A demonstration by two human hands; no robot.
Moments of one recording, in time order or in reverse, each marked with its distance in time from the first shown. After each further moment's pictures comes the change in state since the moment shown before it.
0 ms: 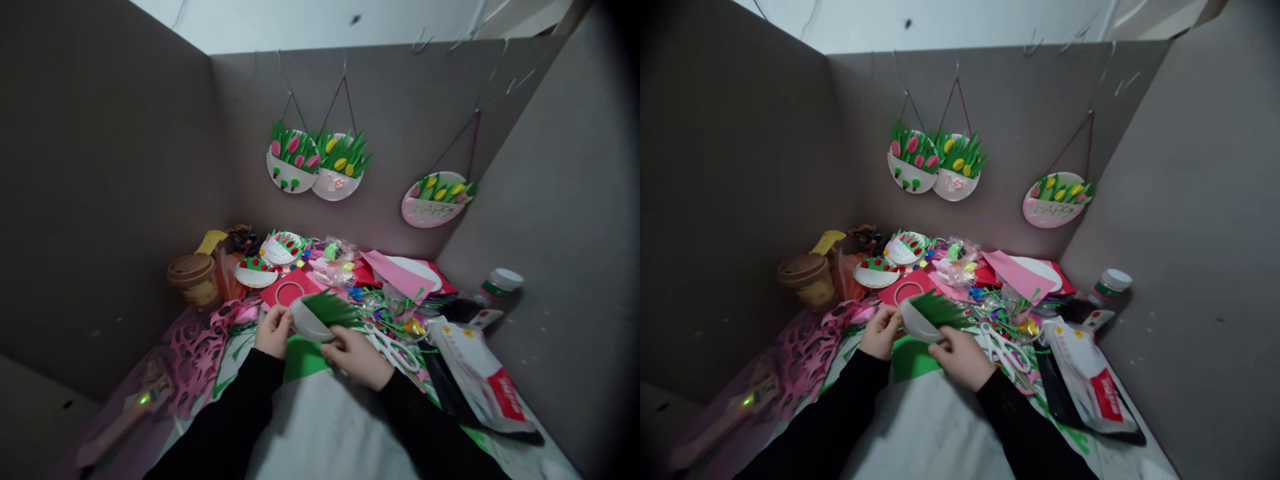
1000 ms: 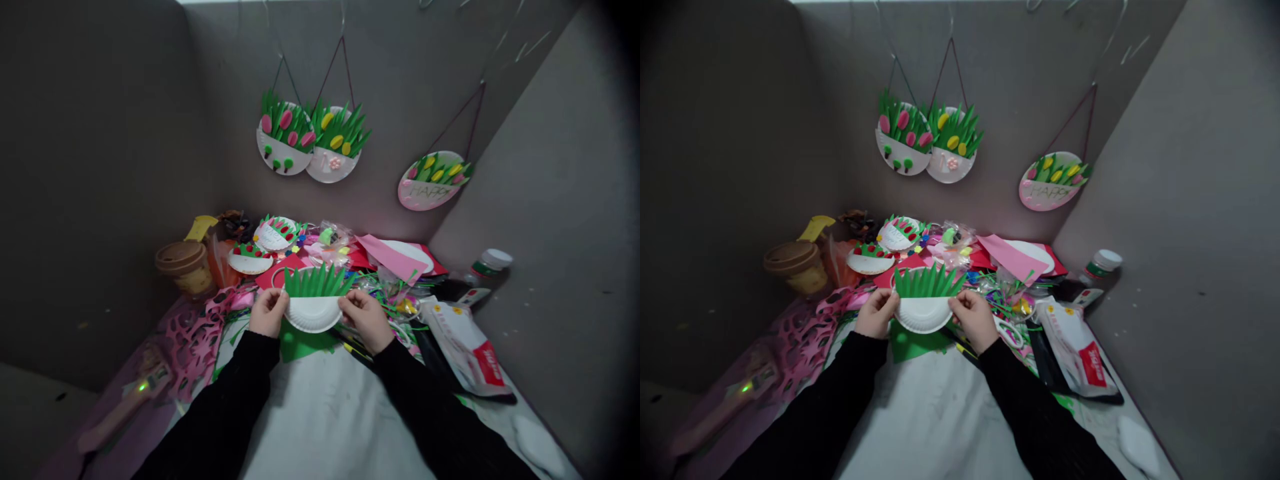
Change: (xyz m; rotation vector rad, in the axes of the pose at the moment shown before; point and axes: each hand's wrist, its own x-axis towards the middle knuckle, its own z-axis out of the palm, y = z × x) left_hand 0.010 0.008 -0.004 0.021 0.027 0.039; right_hand 0.010 0.007 -0.018 0.519 0.459 0.028
